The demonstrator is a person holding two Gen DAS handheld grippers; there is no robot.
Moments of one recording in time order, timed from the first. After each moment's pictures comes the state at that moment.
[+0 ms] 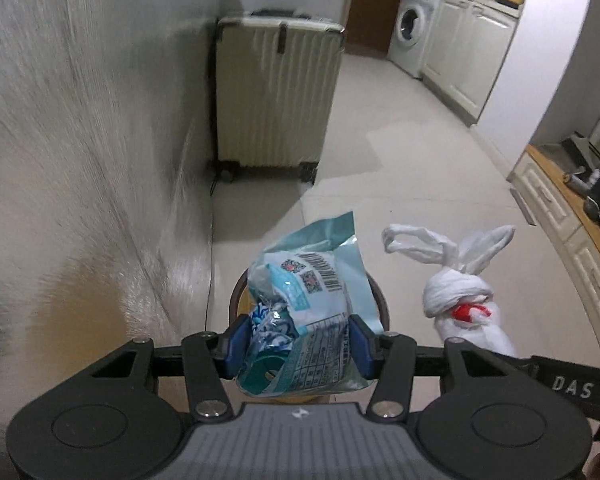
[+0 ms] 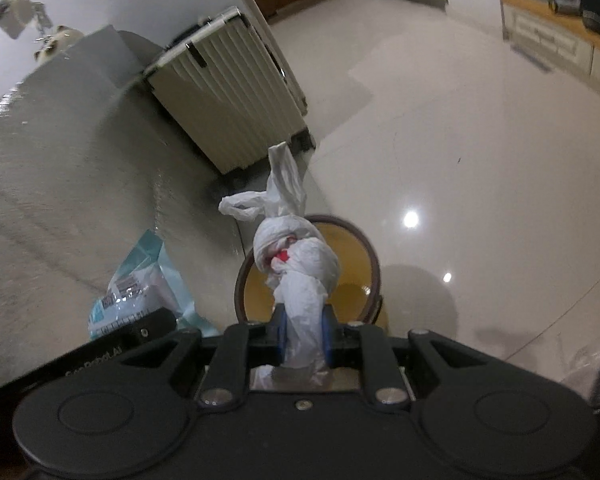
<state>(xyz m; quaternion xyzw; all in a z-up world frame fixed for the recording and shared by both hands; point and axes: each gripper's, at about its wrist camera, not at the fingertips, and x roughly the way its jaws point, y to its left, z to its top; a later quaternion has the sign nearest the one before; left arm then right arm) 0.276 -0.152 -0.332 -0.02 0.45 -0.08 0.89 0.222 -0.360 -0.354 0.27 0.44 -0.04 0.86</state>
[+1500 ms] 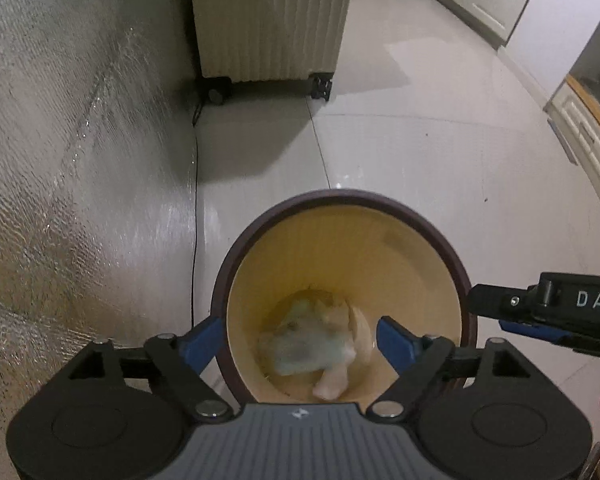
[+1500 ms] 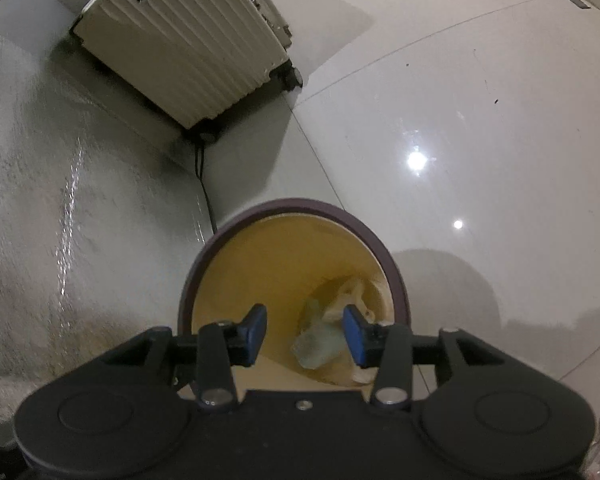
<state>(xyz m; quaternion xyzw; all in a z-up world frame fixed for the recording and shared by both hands) 0.416 -0.174 -0.489 0.02 0.55 -0.08 0.83 0.379 -0.377 -0.495 0.29 0.52 -0.02 0.80</state>
